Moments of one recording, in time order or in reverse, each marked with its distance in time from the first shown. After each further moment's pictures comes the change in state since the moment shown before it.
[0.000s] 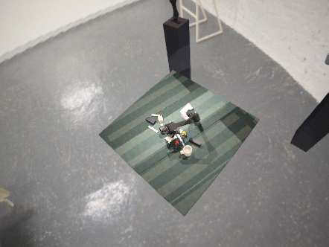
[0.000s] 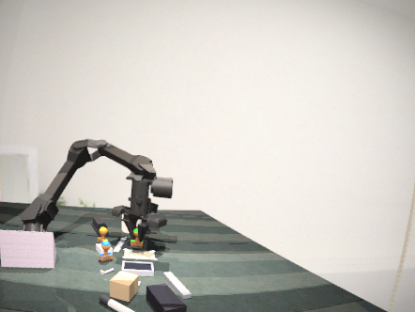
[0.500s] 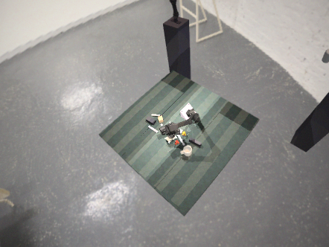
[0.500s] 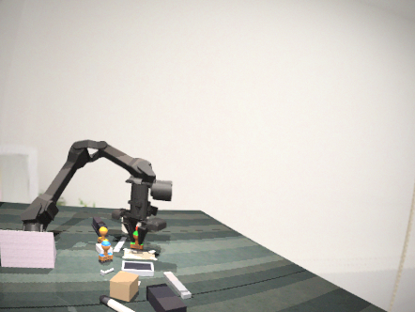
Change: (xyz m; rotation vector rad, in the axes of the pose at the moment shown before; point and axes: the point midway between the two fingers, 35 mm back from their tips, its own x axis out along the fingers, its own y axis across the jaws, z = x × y) arm 0.010 0.001 0.000 0.000 -0.002 0.001
